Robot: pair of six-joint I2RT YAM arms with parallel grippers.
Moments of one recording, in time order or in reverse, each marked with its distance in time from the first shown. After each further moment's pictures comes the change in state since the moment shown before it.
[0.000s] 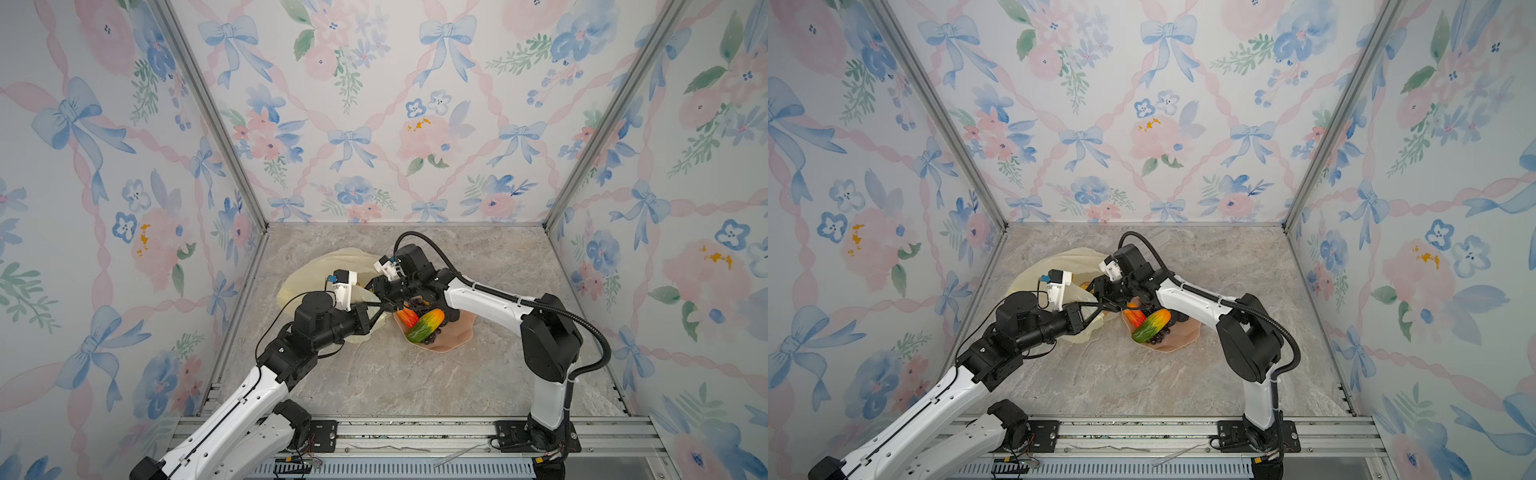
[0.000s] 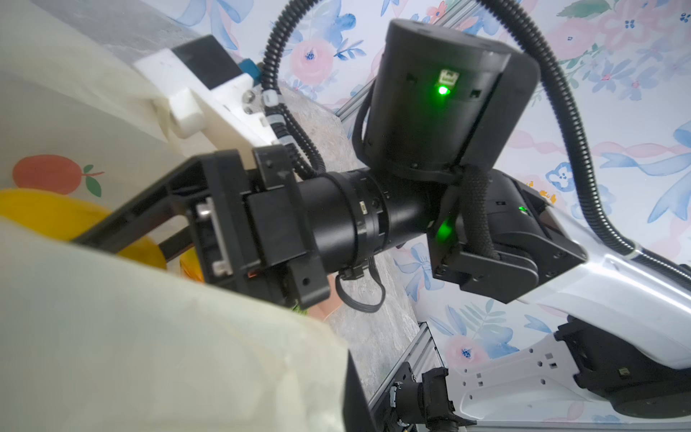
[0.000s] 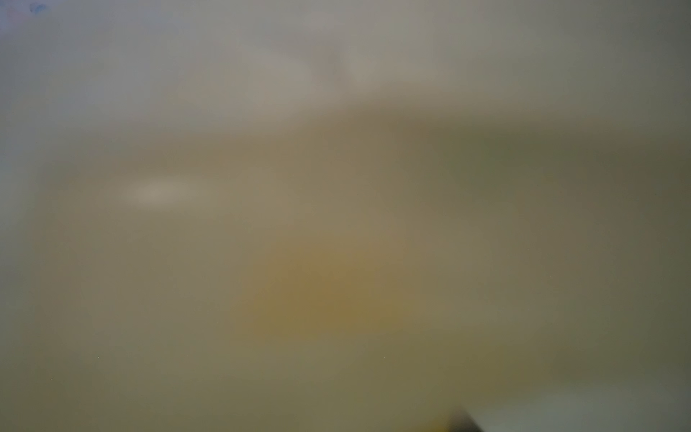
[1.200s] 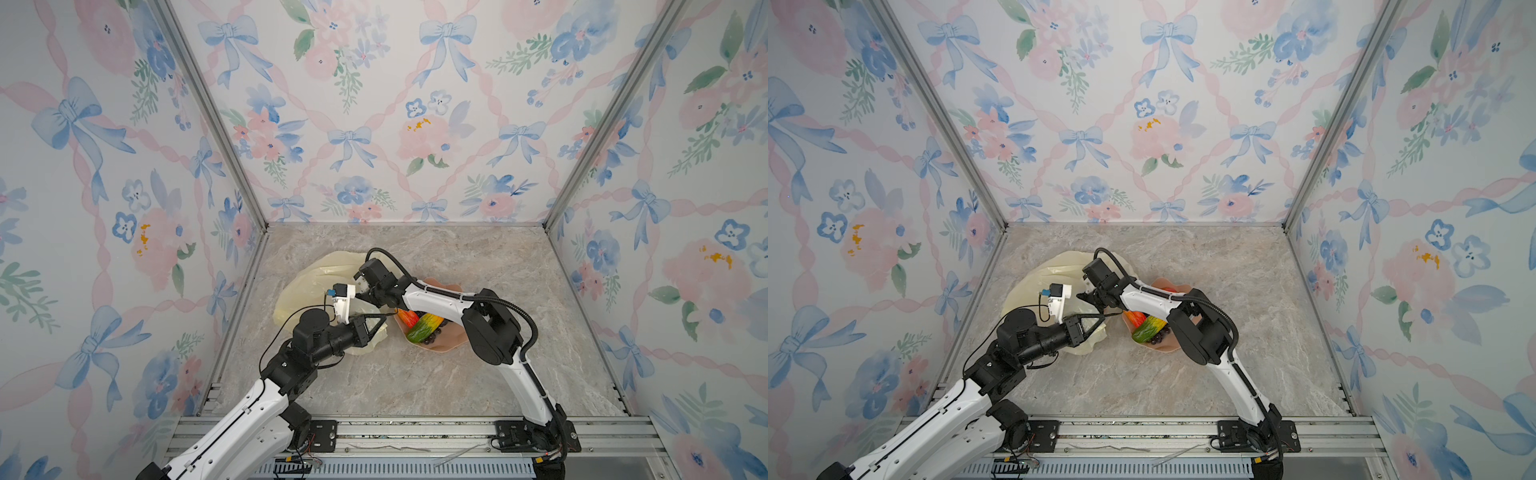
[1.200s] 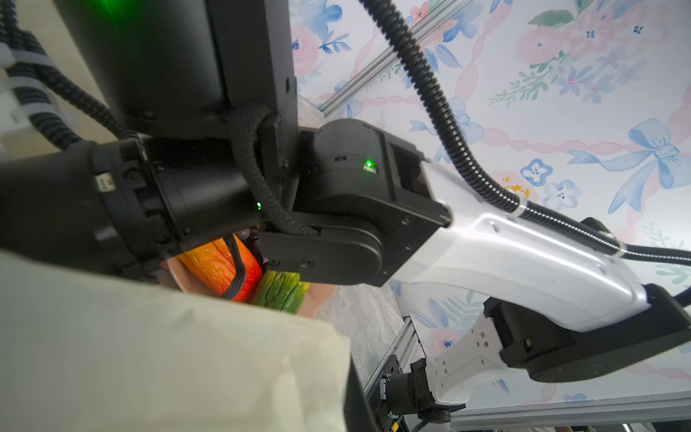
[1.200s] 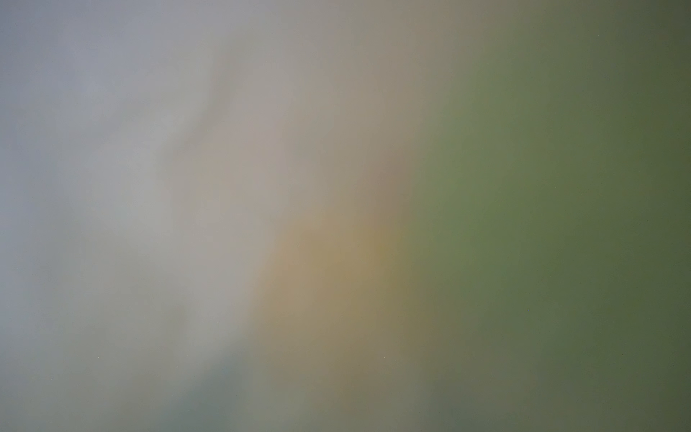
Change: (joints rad) left arm 0.000 -0.087 -0.211 0.202 0.047 -0.072; right arm 0.083 0.380 0.316 -0.063 0.063 0.063
